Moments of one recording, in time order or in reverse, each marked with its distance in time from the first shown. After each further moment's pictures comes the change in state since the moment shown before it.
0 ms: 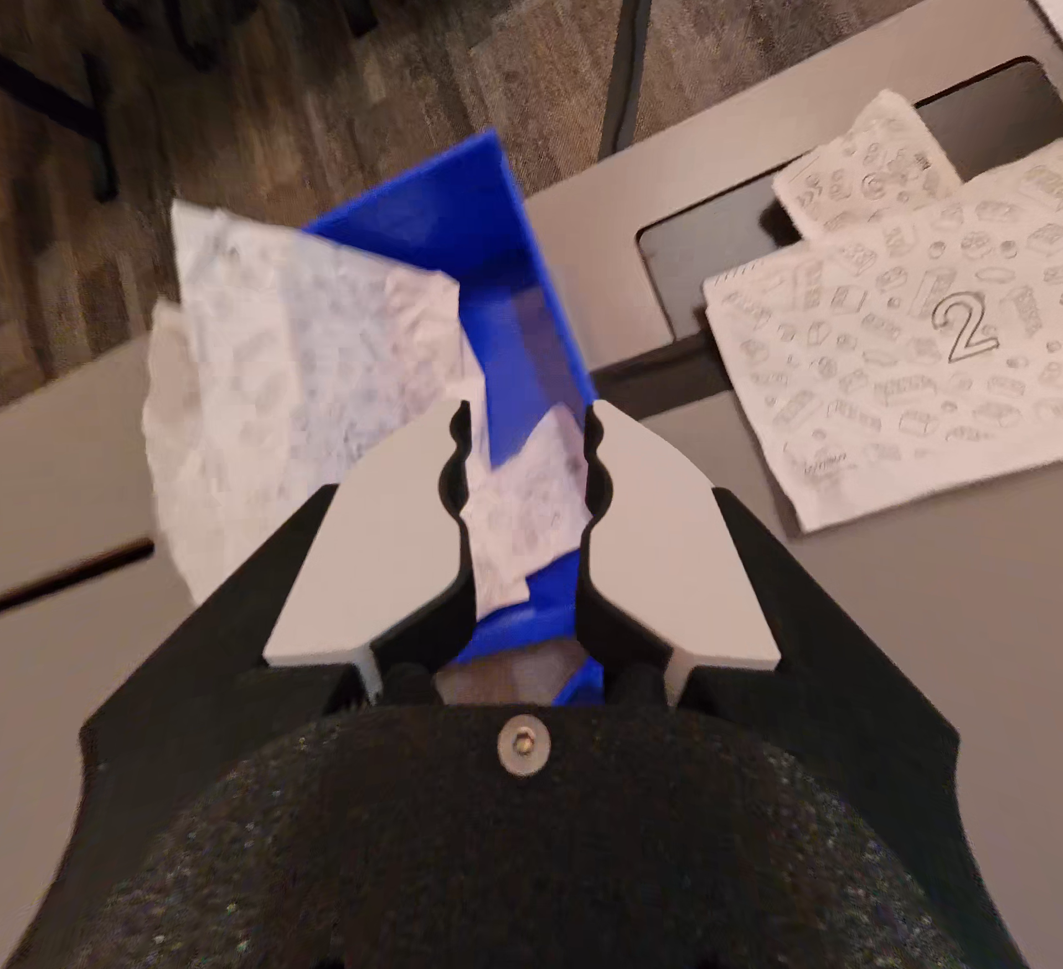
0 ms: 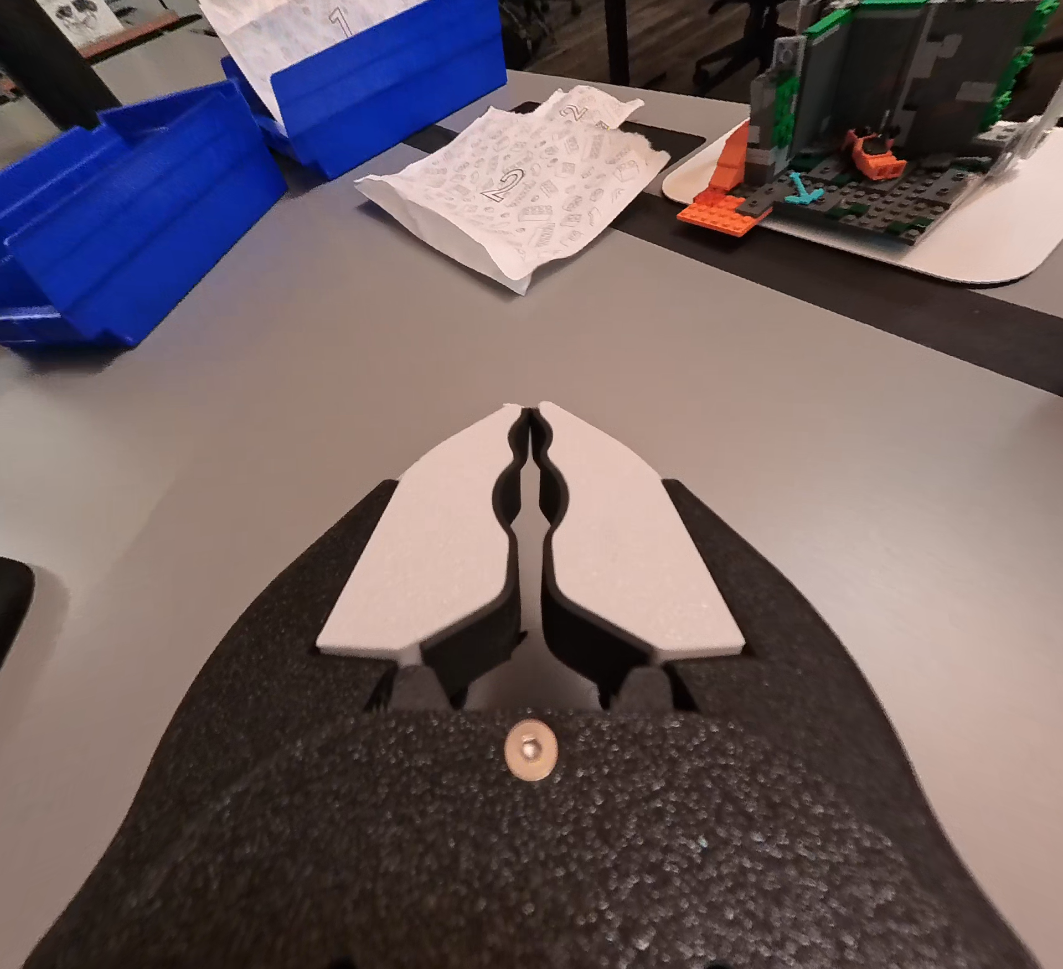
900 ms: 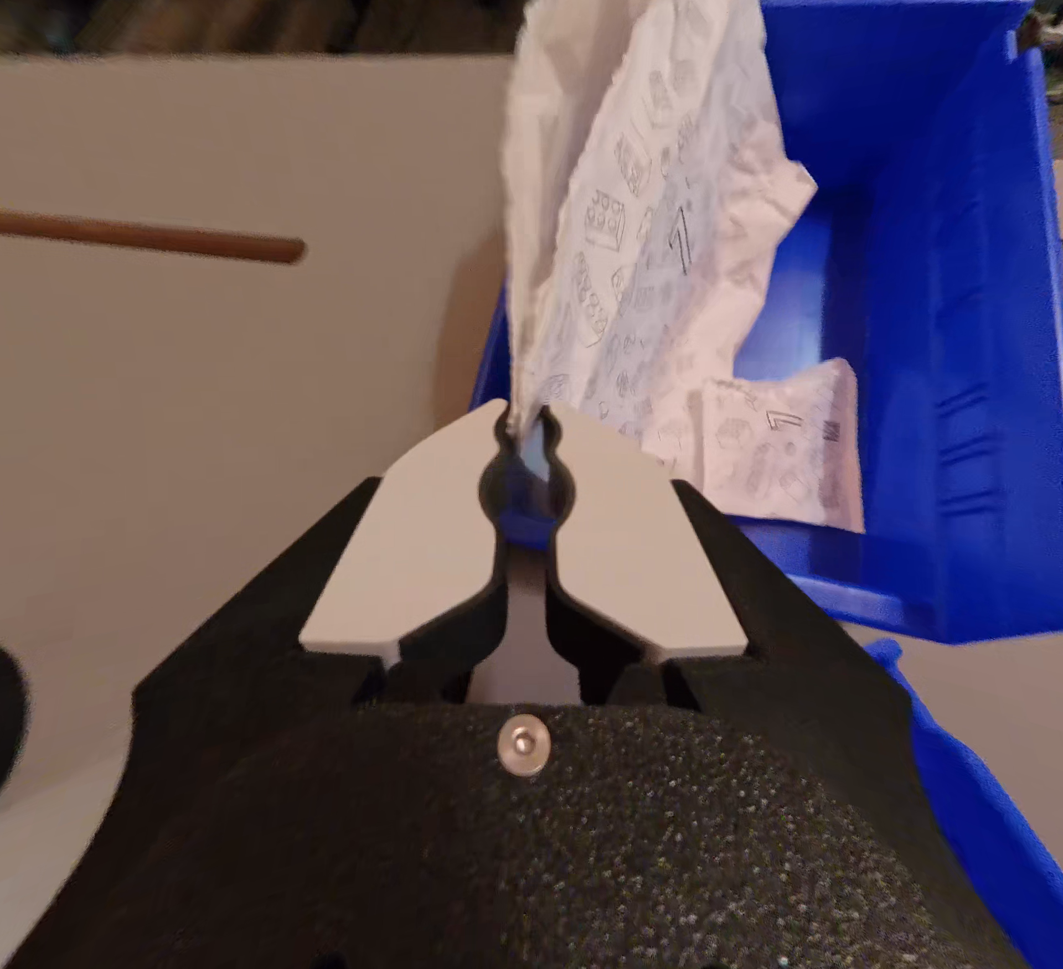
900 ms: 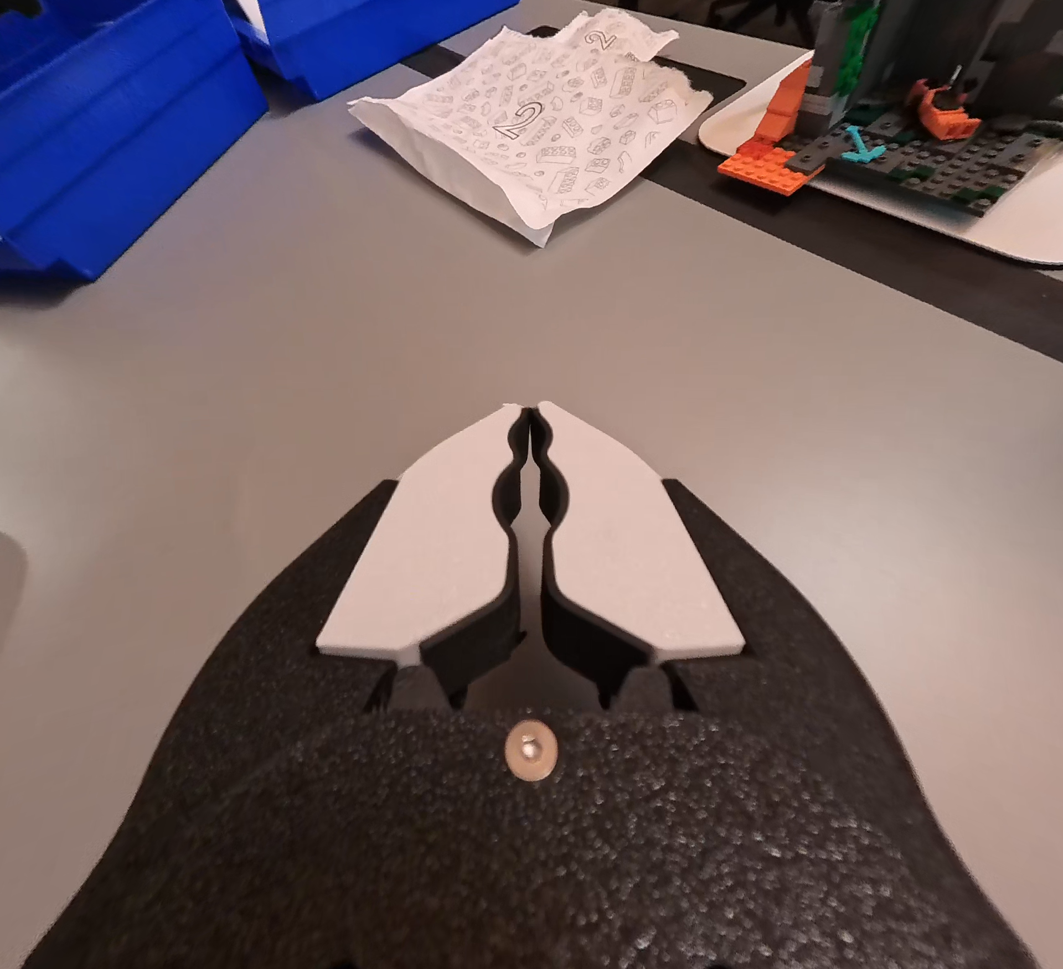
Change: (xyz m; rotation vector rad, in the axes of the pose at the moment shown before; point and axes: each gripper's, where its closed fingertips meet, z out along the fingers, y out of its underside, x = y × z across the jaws) left arm -0.116 0.144 -0.006 0.123 -0.304 -0.458; right arm -0.012 0.020 0.013 -0.083 0.019 -0.060
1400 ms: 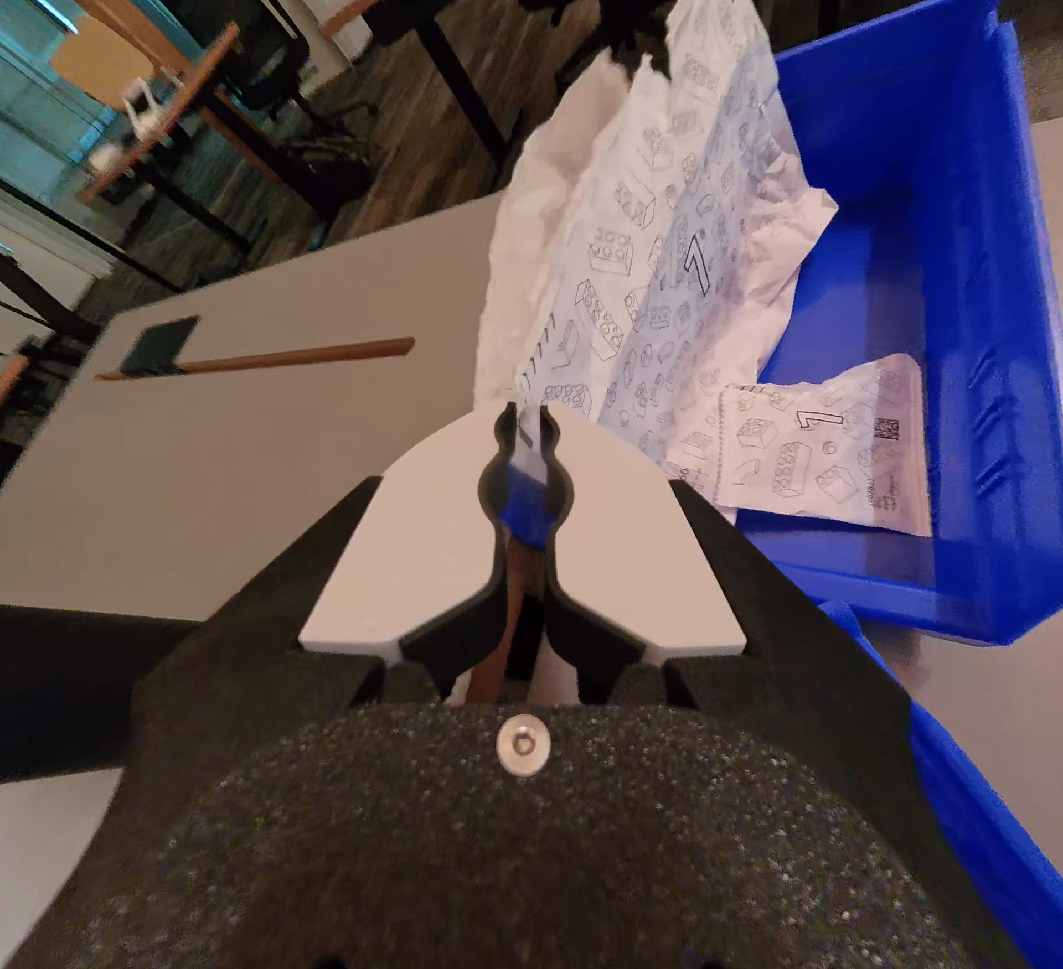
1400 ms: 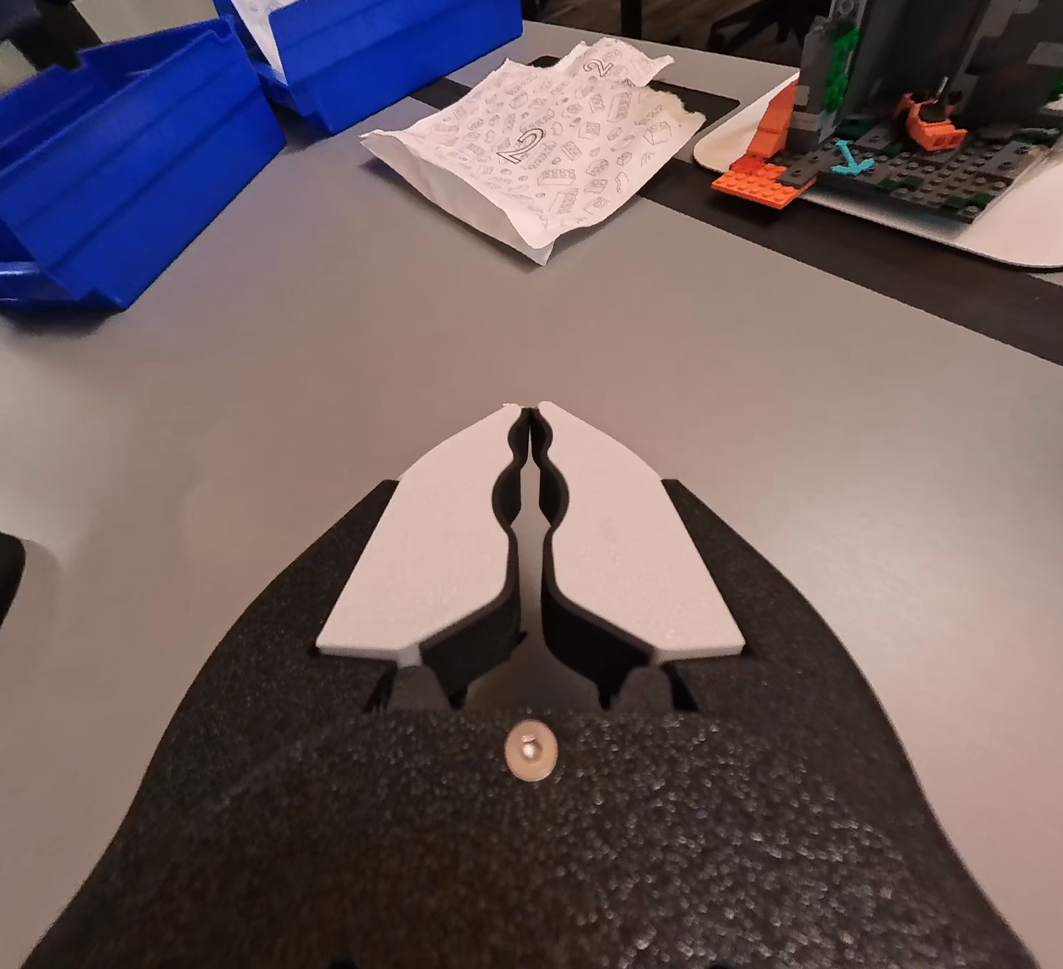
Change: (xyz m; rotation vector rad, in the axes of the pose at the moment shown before) left arm 0.027 -0.017 -0.040 0.161 -0.251 0.254; right arm 0.001 -0.007 -0.006 0.031 -0.020 0.031
